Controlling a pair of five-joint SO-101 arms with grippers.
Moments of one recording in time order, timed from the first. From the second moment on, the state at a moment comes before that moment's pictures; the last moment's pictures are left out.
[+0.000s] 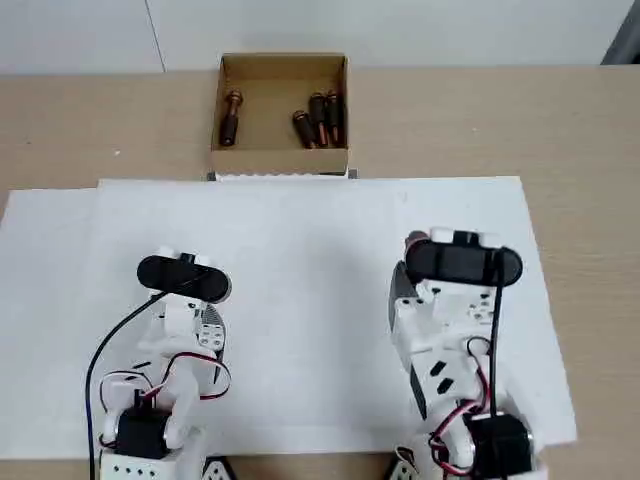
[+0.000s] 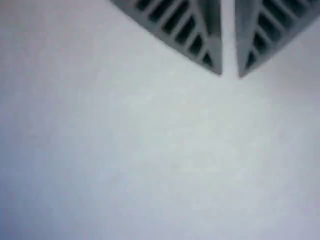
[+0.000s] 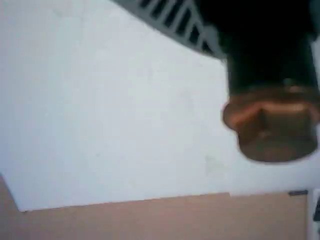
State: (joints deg) left arm 2.4 -103.4 91.7 66.9 -1.5; right arm -13.7 -89.8 64.4 59.3 -6.4
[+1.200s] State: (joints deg) left arm 2.4 -103.4 91.7 66.9 -1.6; right arm -17.8 9.7 8.3 17.1 -1.0
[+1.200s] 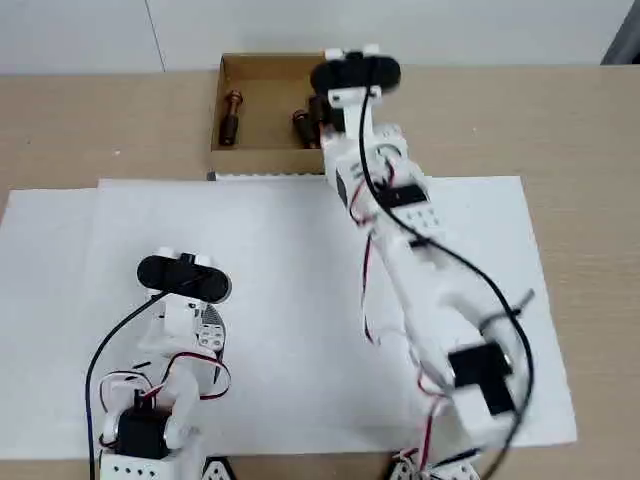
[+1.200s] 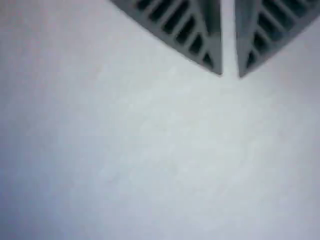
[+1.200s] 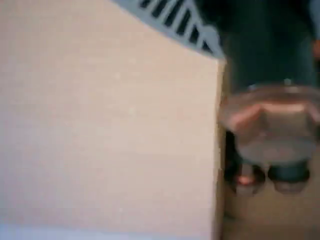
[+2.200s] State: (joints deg) left arm 2.4 -103.4 91.7 66.9 -1.6; right arm -20.1 45.4 -30.9 19.2 12.1
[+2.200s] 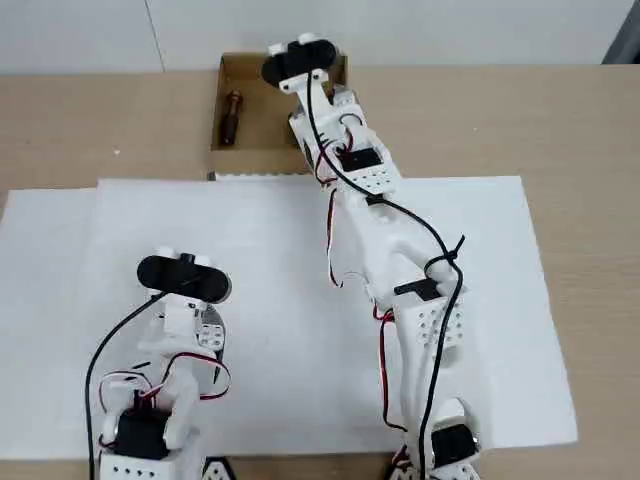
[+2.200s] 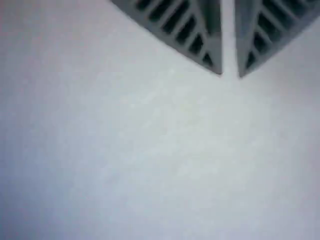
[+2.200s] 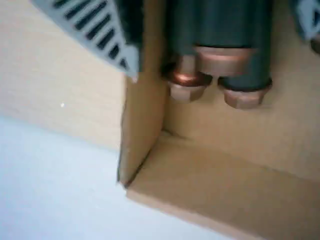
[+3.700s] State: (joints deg) left arm 2.4 -103.4 91.7 66.9 -1.6; right arm -20.2 3.3 -31.0 65.8 12.1
